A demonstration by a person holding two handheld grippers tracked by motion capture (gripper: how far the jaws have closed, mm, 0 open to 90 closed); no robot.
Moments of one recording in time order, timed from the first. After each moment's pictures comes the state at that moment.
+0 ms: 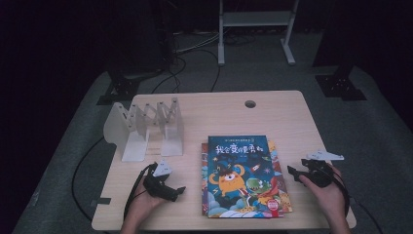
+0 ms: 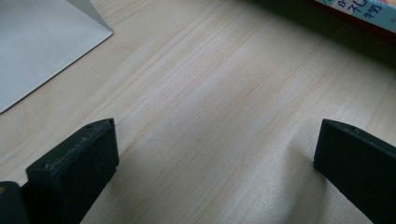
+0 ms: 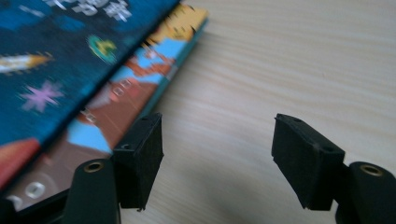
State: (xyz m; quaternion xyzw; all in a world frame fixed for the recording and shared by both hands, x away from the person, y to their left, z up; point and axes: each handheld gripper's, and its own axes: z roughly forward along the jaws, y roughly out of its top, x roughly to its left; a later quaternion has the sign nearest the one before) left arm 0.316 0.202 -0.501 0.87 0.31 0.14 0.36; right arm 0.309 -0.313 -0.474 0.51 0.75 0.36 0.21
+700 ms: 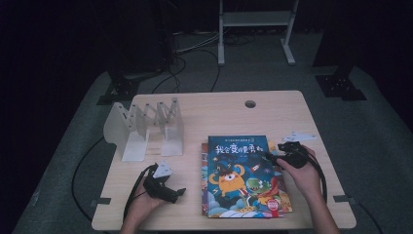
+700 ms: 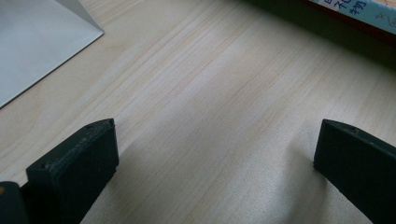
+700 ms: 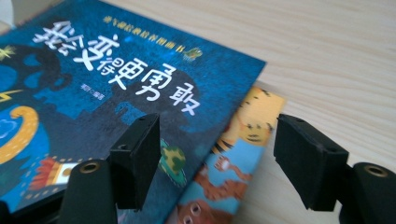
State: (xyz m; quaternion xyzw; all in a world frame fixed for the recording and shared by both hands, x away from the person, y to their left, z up) left arm 0.313 0.201 -0.501 0.87 0.30 0.14 0.36; right arm 0.363 -0.253 -0.456 0.46 0.78 0.38 0.18
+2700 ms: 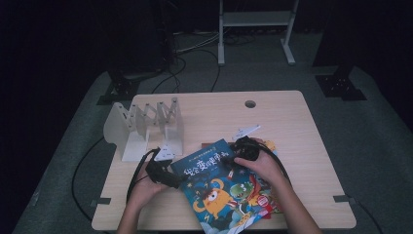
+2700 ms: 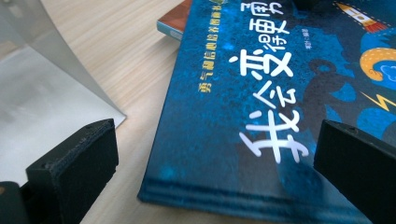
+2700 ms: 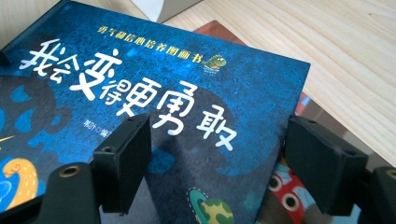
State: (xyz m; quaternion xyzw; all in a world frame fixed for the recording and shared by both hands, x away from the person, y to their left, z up) left arm 0.340 0.187 -0.459 0.87 0.29 0.12 0.39; right arm 0.403 -0.129 -0.463 0.30 0.87 0.40 0.05
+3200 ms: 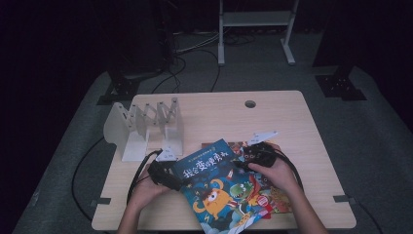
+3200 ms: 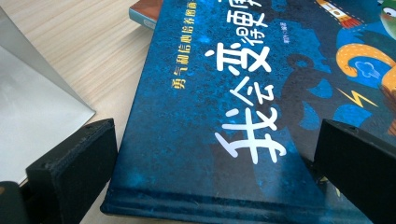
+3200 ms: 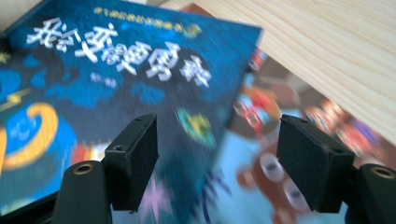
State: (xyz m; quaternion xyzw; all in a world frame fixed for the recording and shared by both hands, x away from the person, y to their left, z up) left arm 0.339 0.183 -0.462 0.87 0.28 0.09 0.39; right arm 0.370 -0.173 -0.451 0.32 0.86 0.40 0.09
